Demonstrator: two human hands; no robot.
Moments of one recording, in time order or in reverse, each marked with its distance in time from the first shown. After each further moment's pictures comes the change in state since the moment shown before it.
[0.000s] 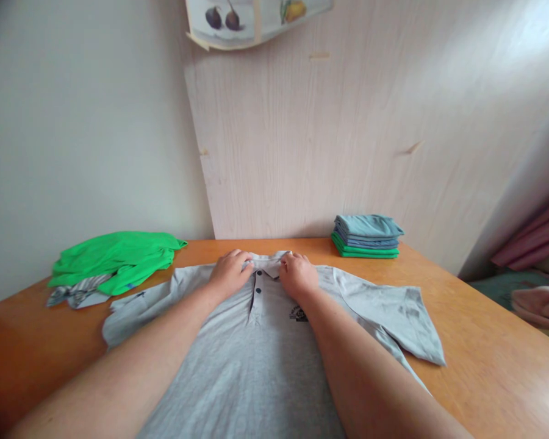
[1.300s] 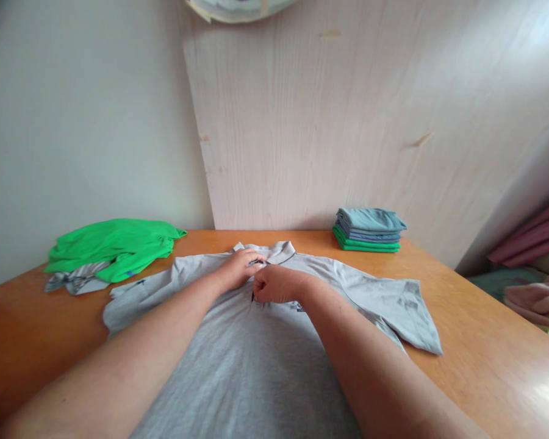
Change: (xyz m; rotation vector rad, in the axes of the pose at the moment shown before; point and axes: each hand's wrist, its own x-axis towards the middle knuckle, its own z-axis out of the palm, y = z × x) left_hand 0.009 -0.004 0.021 -0.388 -0.195 0.151; right_hand -0.019 -0.044 -0.035 0.290 -0.704 -0.440
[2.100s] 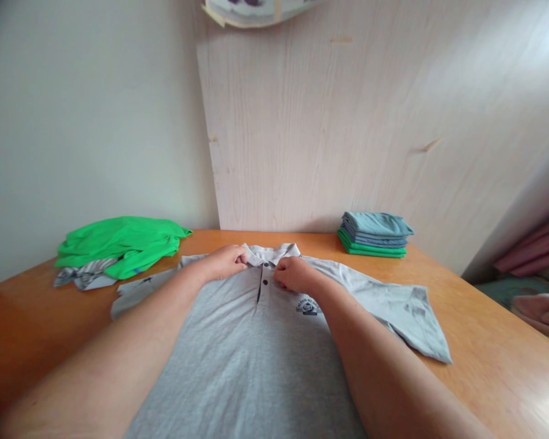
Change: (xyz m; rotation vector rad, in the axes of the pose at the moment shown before) left_hand -0.014 -0.020 -0.050 0.141 -0.124 -0.190; right_hand 0.009 0.041 0.005 0.240 0.295 0.327
